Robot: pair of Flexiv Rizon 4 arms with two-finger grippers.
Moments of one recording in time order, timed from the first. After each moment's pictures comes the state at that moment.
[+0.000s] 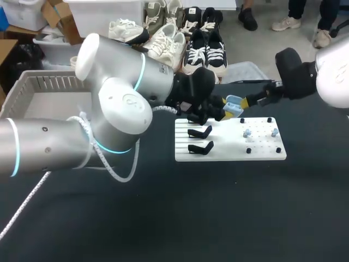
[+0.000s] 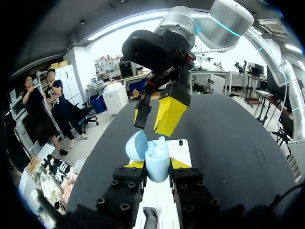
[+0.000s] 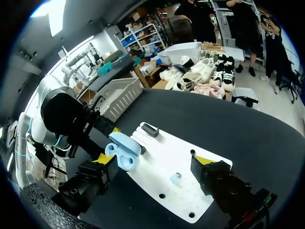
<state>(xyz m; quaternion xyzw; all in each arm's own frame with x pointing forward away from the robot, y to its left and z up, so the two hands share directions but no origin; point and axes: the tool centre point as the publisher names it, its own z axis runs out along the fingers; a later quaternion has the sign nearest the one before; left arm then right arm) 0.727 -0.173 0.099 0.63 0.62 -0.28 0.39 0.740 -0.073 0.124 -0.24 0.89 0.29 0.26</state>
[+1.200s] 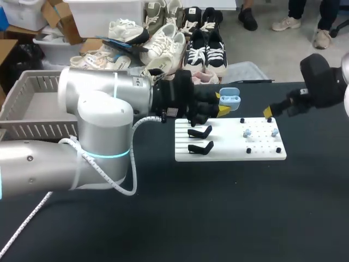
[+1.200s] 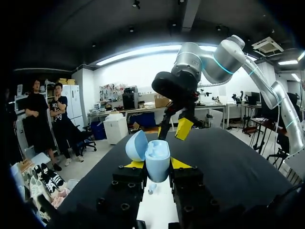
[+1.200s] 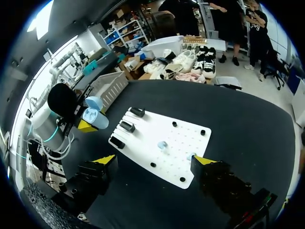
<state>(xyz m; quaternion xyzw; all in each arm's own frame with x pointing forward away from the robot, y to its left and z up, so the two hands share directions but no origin) 0.709 -0.167 0.136 0.55 0.55 -0.39 0.48 0.693 -0.127 0.127 -0.19 0.92 0.24 0.24</state>
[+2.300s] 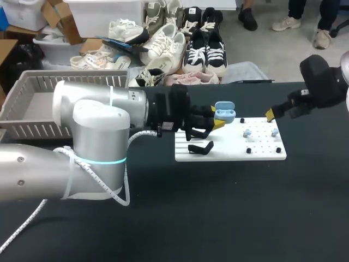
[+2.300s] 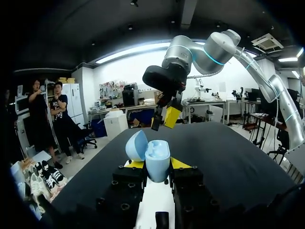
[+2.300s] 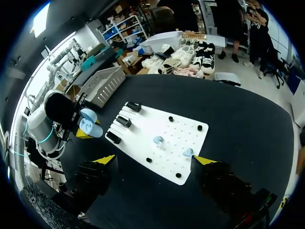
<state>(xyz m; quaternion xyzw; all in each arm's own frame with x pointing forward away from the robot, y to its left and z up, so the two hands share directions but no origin) 0.689 -0.154 0.113 0.56 0.56 -0.38 0.48 0.692 -0.135 0.120 -0.20 0.93 0.23 0.22</state>
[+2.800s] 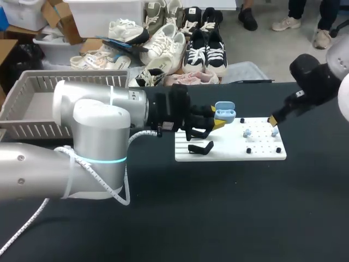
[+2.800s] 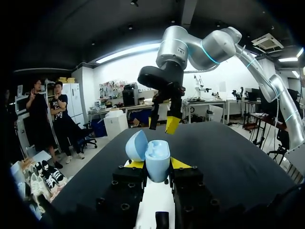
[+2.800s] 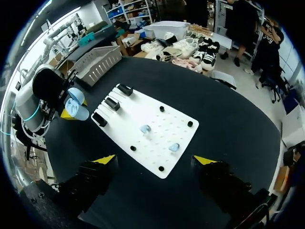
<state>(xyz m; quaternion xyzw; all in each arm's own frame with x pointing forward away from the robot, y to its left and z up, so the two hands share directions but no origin) 0.689 -0.155 0.113 0.56 0.56 -0.38 0.48 0.695 -0.149 0.108 -0.28 0.93 0.13 0.17</state>
